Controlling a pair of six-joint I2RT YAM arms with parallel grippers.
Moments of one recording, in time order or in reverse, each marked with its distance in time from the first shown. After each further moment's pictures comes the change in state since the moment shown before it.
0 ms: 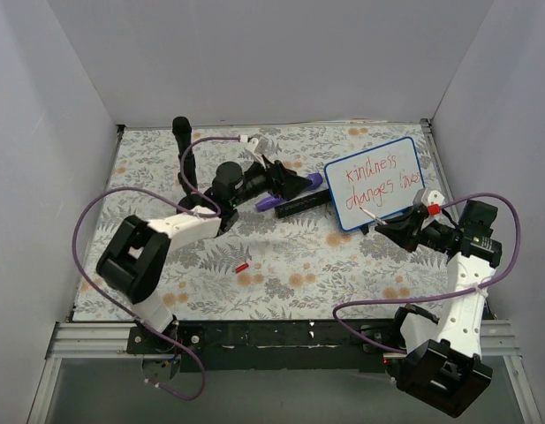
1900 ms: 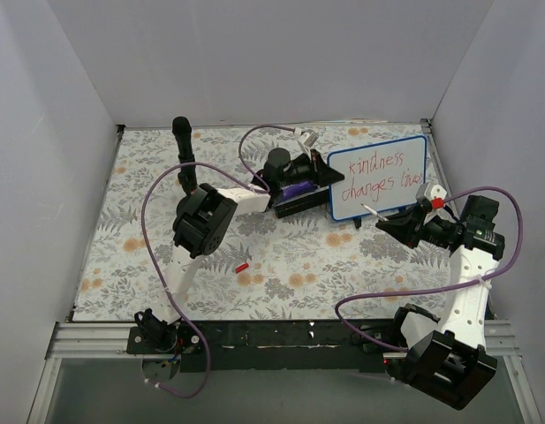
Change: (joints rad) left arm -0.059 0.566 0.581 0.034 0.192 -0.039; right arm 0.001 0.051 0.040 -0.024 -0.016 -0.008
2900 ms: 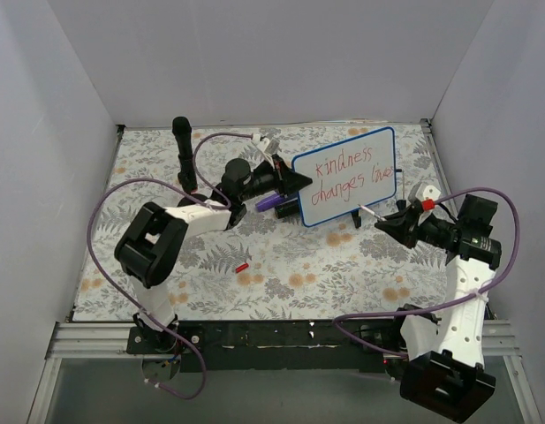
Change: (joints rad) left arm 0.063 -0.562 -0.593 -0.002 -0.078 0.082; right arm 0.059 -0.096 -0.031 0.115 0.142 0.142
